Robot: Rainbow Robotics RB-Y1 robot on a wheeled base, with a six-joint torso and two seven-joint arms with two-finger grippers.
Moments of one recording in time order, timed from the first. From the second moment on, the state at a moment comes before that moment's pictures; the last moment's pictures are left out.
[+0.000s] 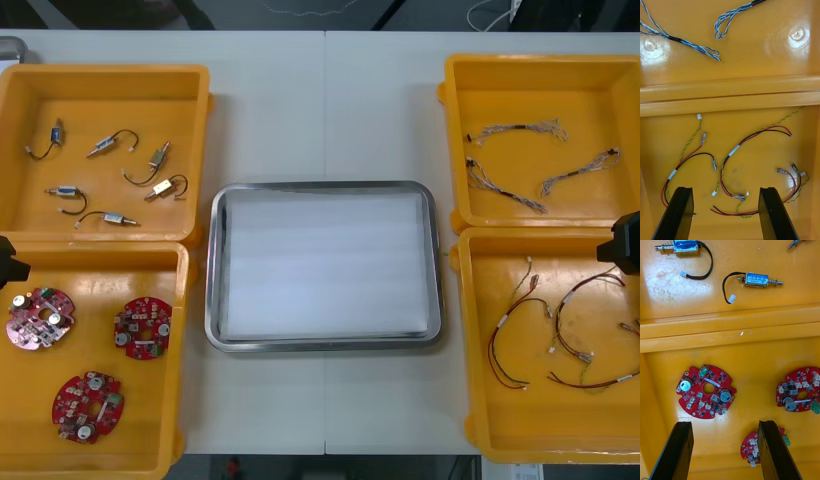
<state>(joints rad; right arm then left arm) -0.21 -0.63 -0.34 -2.20 -0.68 1.92 1.31 -0.12 0.66 0.45 -2.19 0.77 1.91 -1.53</state>
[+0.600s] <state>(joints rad) -0.21 -0.63 -0.34 -2.20 -0.68 1.92 1.31 -0.12 0.66 0.45 -2.19 0.77 1.91 -1.53</state>
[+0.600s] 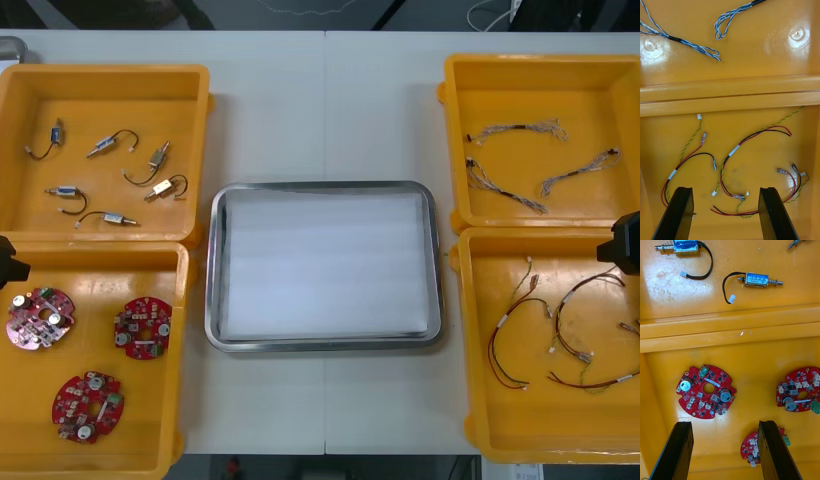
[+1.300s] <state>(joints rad) -0.21 -0.63 -0.34 -2.20 -0.68 1.92 1.31 -0.12 0.66 0.45 -2.19 0.77 1.91 -1.53</state>
